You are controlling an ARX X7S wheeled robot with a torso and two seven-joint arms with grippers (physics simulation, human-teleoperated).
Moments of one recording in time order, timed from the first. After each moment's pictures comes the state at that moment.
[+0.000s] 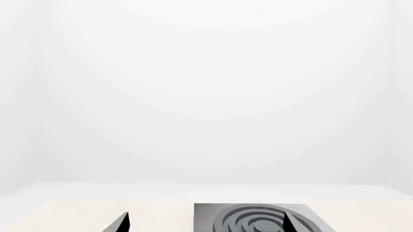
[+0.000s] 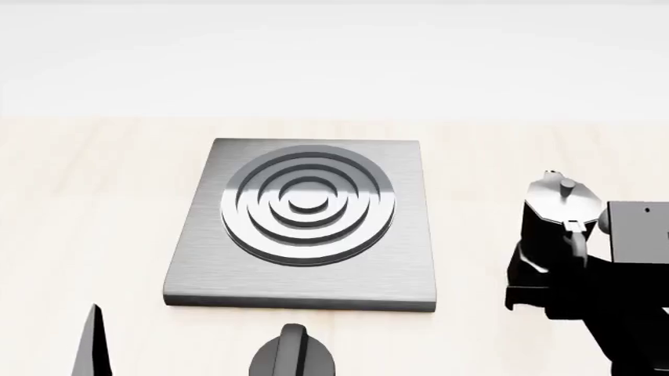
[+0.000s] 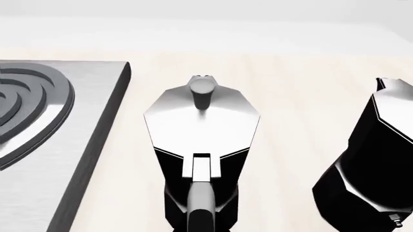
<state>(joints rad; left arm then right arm) 0.13 -0.39 0.25 0.68 -0.27 -0.13 -0.40 0.77 0.51 -0.17 0.45 0.44 0.70 -0.09</state>
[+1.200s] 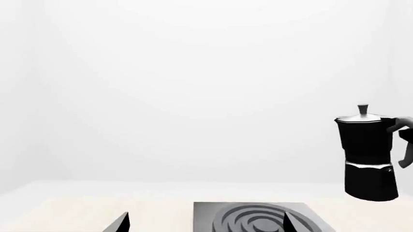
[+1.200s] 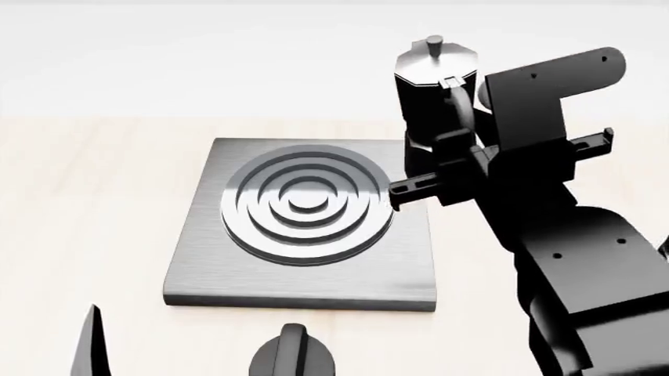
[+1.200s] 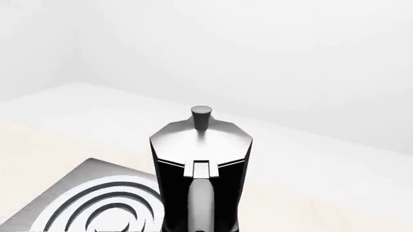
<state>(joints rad) 0.13 -0.41 0.25 0.68 -0.29 -0.12 -0.41 0.93 0.42 -0.29 0.05 0.47 0.80 -0.02</state>
